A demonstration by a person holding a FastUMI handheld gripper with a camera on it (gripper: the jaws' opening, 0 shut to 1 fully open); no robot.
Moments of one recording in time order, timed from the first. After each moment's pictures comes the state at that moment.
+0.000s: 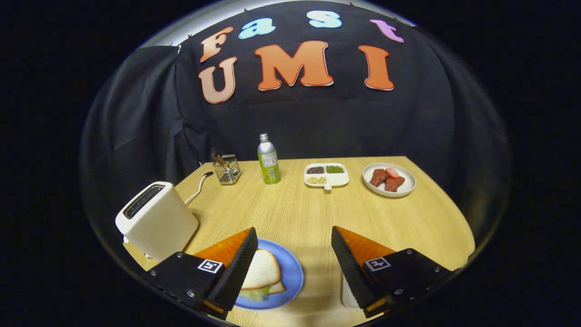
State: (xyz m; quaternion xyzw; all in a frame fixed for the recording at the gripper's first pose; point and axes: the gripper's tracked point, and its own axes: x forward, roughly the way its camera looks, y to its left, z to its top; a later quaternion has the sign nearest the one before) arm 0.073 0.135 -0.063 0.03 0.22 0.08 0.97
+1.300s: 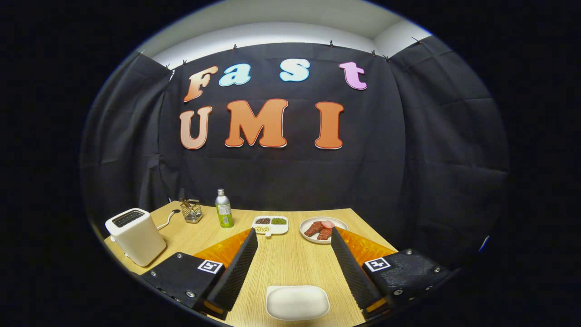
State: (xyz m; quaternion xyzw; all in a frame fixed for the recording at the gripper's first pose) arm 0.033 0.009 0.017 0.01 0.06 -0.01 1.00
